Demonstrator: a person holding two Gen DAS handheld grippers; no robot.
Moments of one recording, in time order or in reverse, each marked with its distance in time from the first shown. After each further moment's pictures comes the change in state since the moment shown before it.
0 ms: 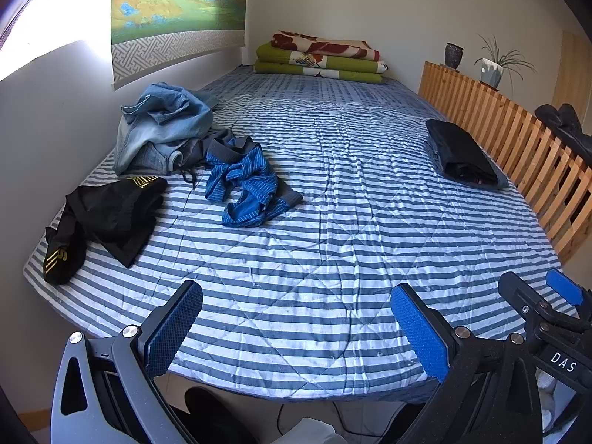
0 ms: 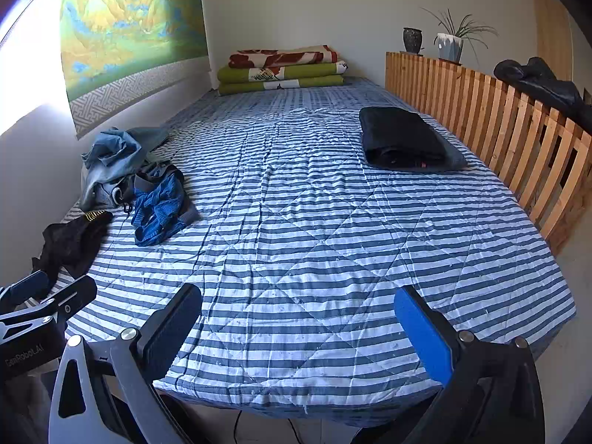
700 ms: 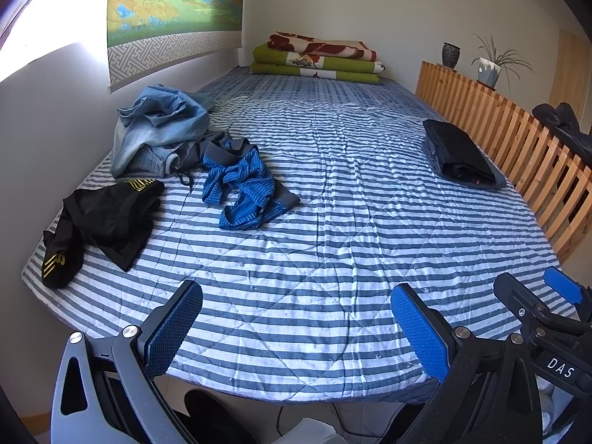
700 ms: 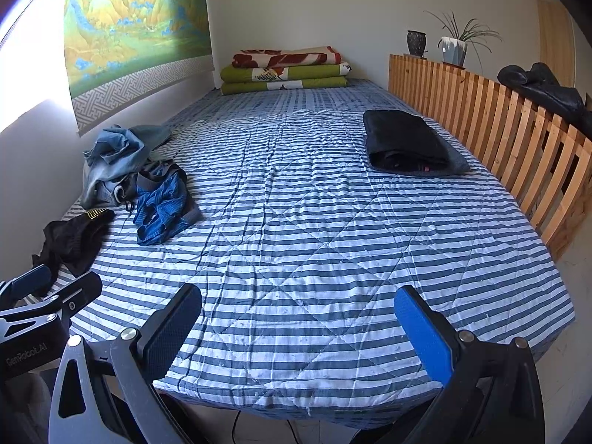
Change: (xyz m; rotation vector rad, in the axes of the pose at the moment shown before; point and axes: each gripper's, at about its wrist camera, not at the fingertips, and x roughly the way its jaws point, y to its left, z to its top) left arm 0.002 -0.004 0.002 0.008 -0.002 -0.004; right arm 0.000 0.003 0.002 -0.016 -0.004 0.004
